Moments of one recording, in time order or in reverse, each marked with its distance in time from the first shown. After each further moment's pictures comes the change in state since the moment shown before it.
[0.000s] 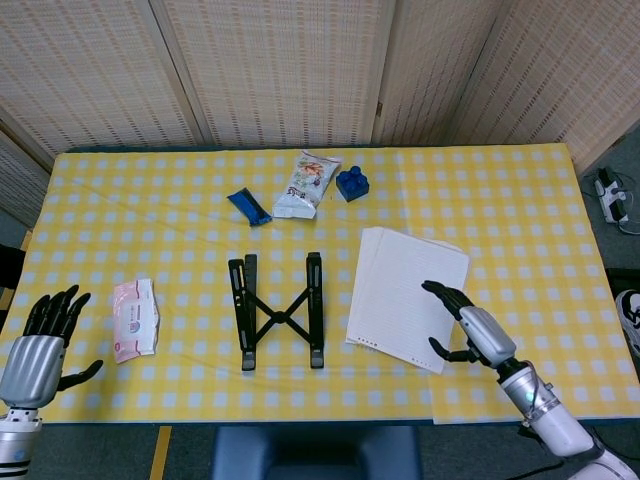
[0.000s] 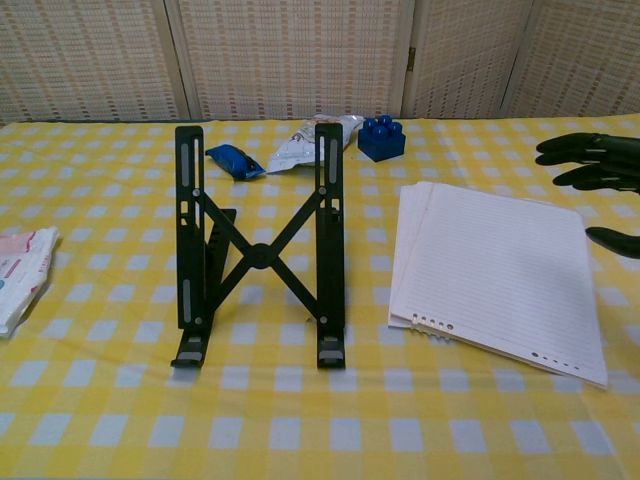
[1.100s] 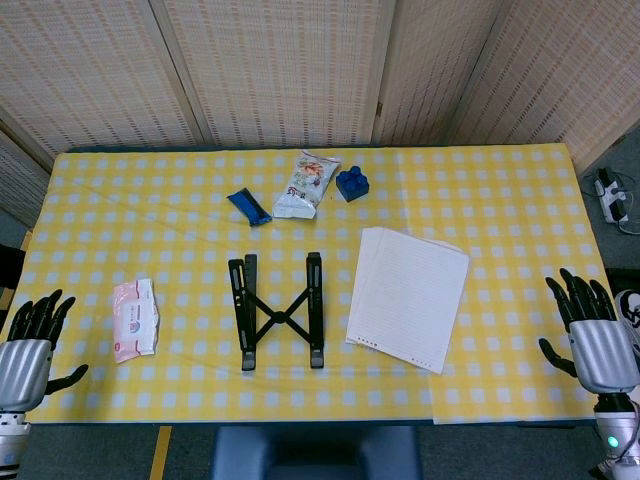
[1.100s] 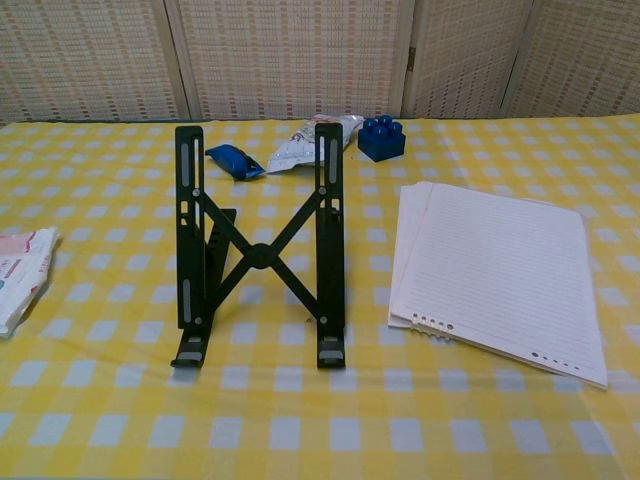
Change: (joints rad) left arm 0.021 0.021 -0.002 -0.006 -0.060 -0.017 0.047; right arm -0.302 0.093 0.013 0.023 0.093 0.420 -0.728
